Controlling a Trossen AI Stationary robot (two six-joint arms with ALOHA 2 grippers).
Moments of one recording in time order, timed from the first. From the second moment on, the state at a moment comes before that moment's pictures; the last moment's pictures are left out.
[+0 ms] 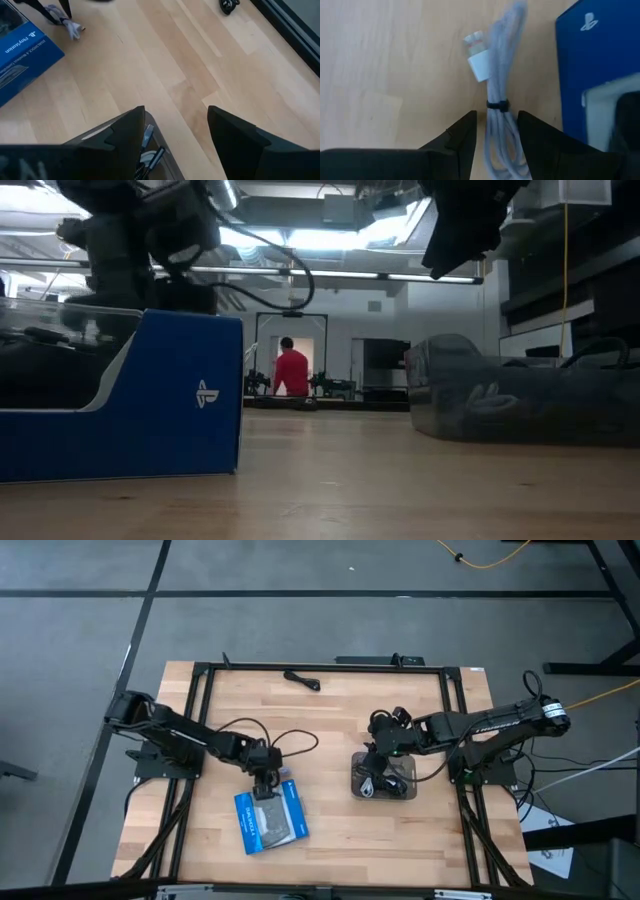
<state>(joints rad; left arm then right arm) -0.13 1.47 0.64 -0.33 -0.04 -0.39 0.17 1.35 1.14 -0.82 0.45 0.57</state>
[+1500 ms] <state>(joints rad) -0.07 2.08 1.67 -0.22 0.20 0.19 0.17 0.96 1.15 -0.85 1.05 0.62</state>
